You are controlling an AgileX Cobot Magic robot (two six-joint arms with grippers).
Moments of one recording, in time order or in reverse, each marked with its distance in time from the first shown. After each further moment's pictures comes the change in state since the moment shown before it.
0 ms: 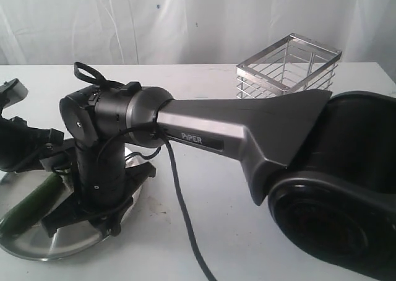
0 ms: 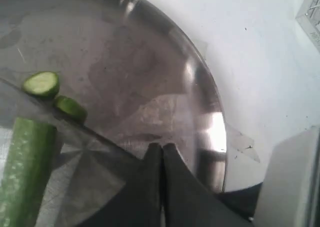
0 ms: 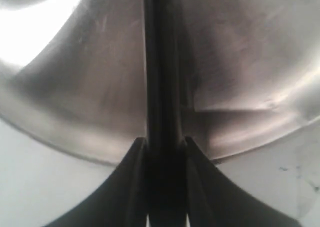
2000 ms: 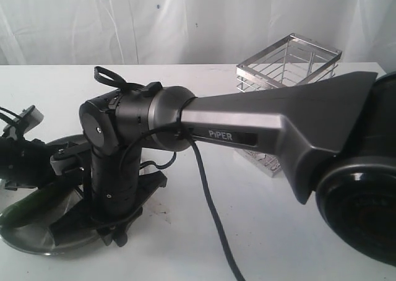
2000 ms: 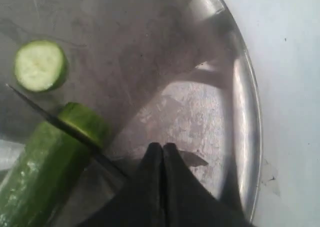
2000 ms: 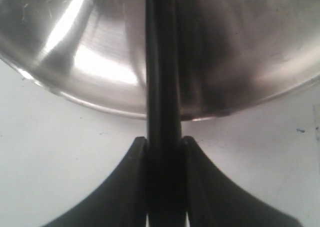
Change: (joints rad) left arm 0.000 0.235 0.002 -0.260 -0.026 0.172; right arm -0.004 -0.109 0.207 0.084 -0.126 -0.025
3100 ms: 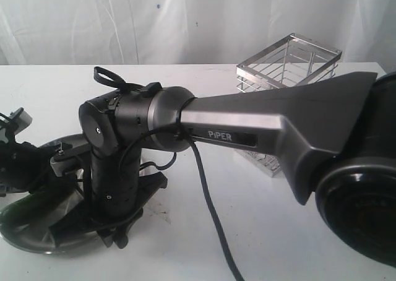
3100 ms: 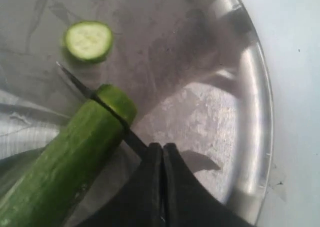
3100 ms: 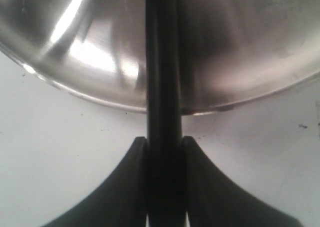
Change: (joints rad) left arm 0.012 -0.051 0.047 -0.003 -0.053 -0.064; right arm 0.004 0.000 0.000 0.005 0.011 0.002
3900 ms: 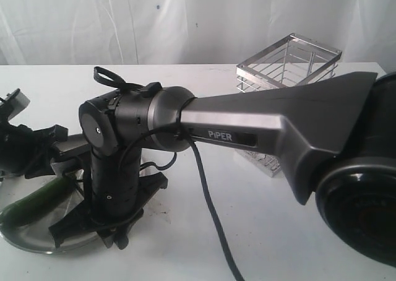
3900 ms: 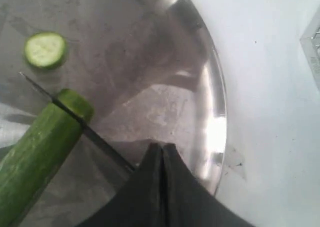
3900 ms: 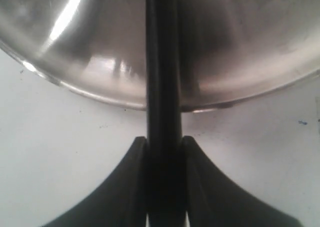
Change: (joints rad) left arm 0.012 -0.080 -0.061 0.154 0.111 -0.147; right arm 0.000 0.000 0.000 0.000 0.008 0.000
